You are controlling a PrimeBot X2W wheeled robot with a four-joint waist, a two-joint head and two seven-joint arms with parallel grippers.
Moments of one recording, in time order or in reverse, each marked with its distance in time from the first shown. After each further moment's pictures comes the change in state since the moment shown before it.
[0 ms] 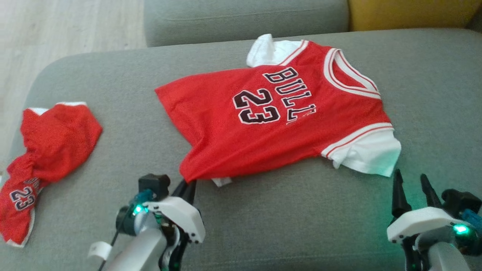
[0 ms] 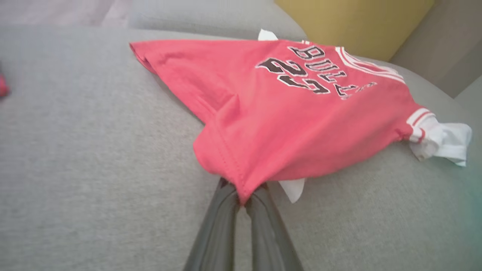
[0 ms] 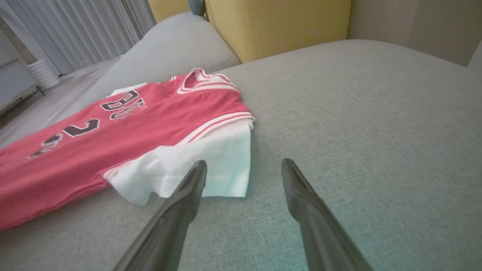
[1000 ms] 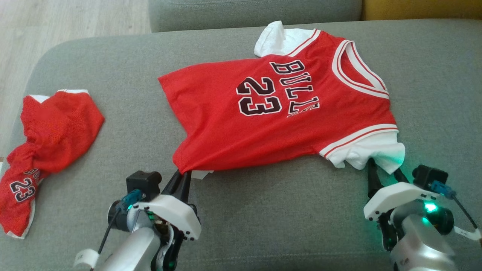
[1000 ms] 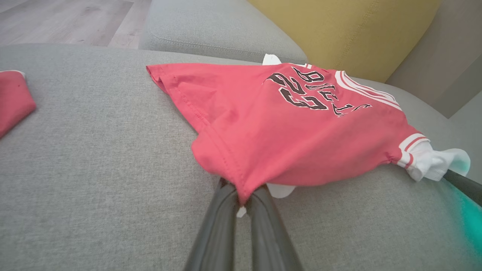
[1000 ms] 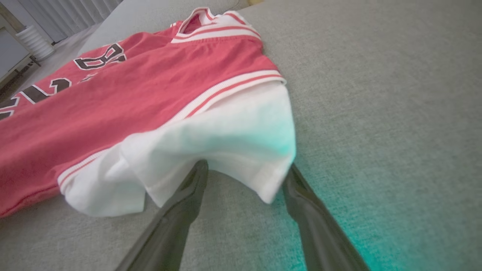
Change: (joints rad) left arm 0.058 0.068 0.047 -0.224 0.032 0.042 -0.001; right arm -0.329 -0.002 0.023 0.552 -0.016 0.000 -0.094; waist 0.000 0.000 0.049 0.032
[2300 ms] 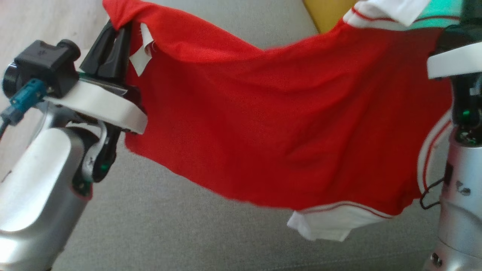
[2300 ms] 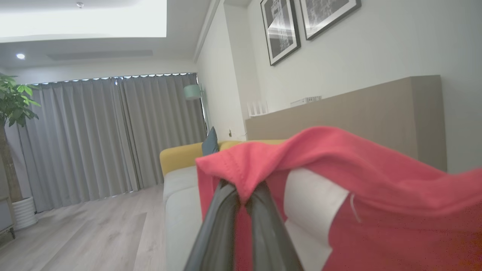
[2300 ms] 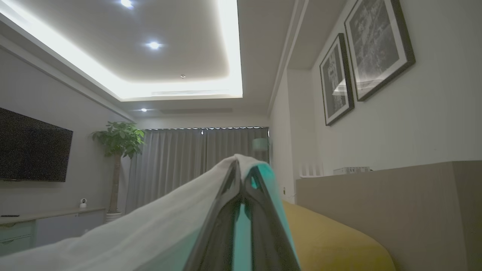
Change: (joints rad) left arm -0.322 0.272 0.137 -0.508 0.102 0.078 0.218; right arm -0.162 -0.008 0.061 -1.220 -0.029 0.000 0.461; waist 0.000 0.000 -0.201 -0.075
